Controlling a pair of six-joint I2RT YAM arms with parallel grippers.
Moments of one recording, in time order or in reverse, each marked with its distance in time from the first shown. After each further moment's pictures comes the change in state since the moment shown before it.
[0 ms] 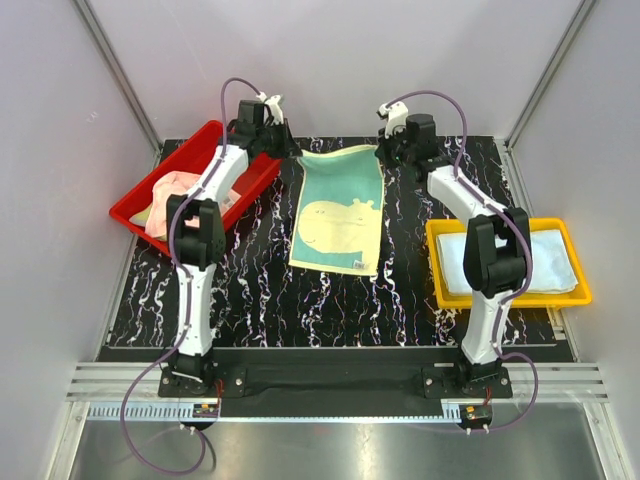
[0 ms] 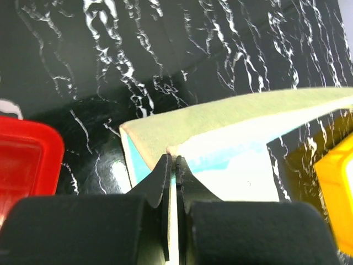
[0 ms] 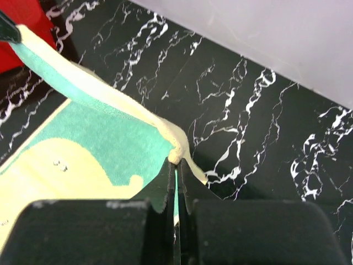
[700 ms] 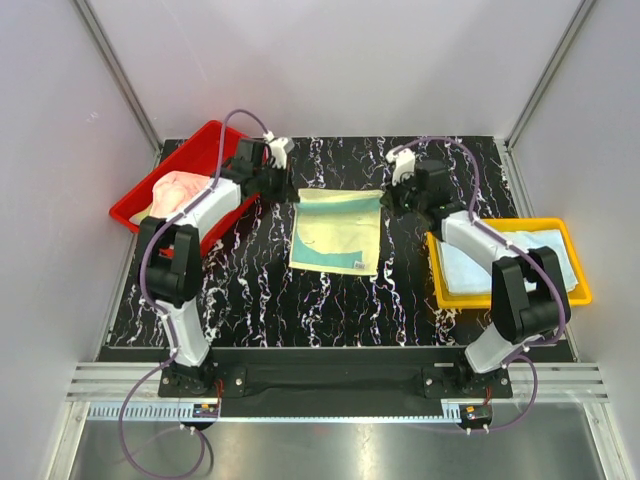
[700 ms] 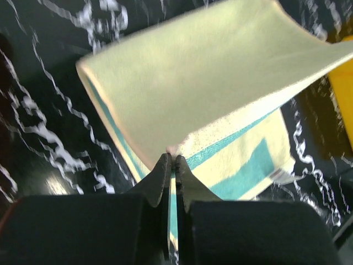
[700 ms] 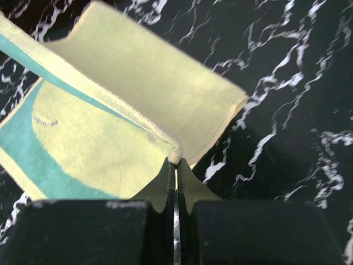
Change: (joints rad) left arm -0.064 -0.448 -0.676 0.093 0.012 0.168; right arm 0.027 -0.369 -0.557 0.105 -0.039 0.025
